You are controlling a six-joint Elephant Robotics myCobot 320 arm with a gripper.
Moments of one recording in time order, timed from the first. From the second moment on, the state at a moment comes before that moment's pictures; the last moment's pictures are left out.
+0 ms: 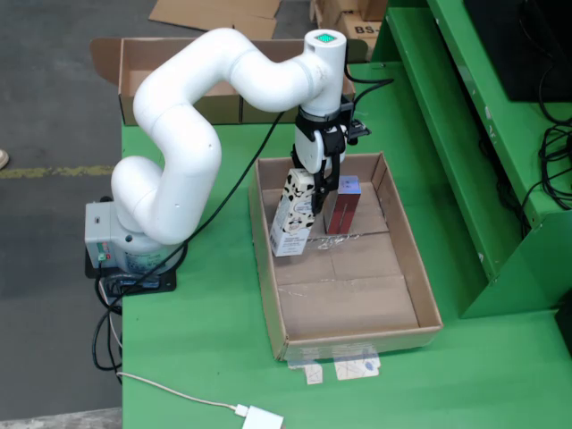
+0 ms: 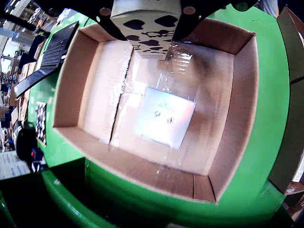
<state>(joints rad) 0.50 -0.33 -0.85 -0.47 1.29 0.27</state>
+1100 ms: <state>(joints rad) 0.59 -0.29 -0.33 -0.37 1.17 0.20</state>
